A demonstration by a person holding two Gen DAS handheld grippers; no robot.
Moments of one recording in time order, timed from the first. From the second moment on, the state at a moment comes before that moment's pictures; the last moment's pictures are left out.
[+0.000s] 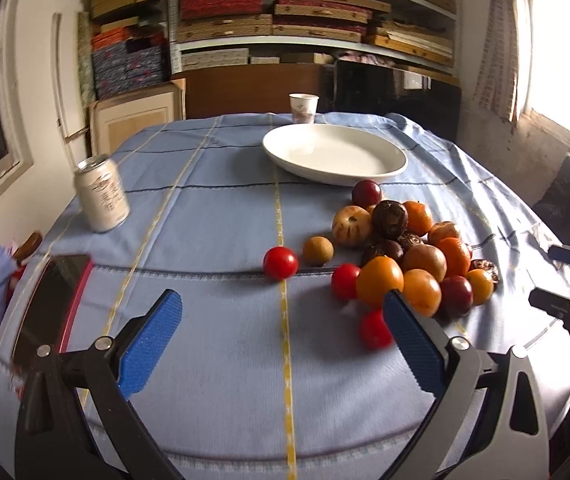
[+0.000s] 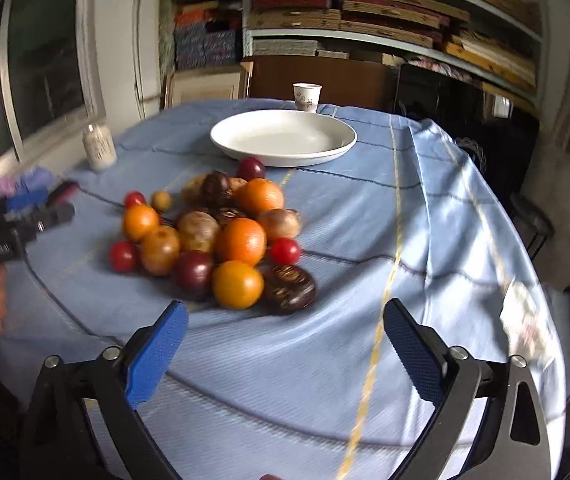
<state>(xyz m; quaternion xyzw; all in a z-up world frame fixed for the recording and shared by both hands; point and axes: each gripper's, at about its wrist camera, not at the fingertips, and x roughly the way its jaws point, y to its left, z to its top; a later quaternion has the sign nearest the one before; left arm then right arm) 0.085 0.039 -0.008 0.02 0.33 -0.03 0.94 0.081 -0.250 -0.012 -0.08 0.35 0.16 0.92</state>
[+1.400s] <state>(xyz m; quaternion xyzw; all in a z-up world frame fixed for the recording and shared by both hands) 0.115 -0.003 -0.049 0.05 0.42 -0.19 0.89 0.129 -0.258 -0.039 -0.06 0.40 0.26 0.88</state>
